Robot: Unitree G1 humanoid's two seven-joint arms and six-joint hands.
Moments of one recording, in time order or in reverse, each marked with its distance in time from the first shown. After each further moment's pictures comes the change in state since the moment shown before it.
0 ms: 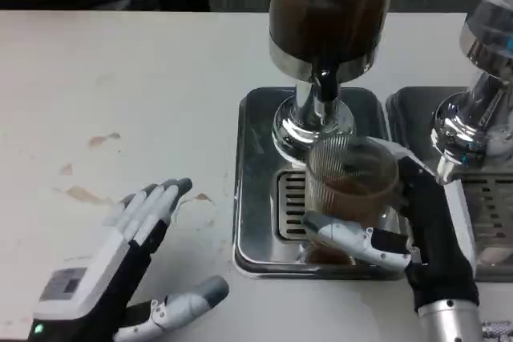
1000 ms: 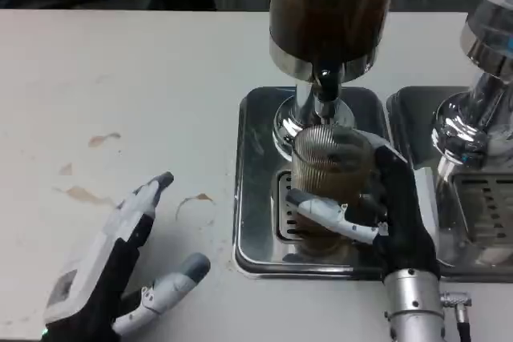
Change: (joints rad) left arm -0.179 -0.090 -0.018 0.436 -0.129 -0.237 0.108; right arm -0.236 0.048 0.014 0.326 -0.029 0.006 -0.167
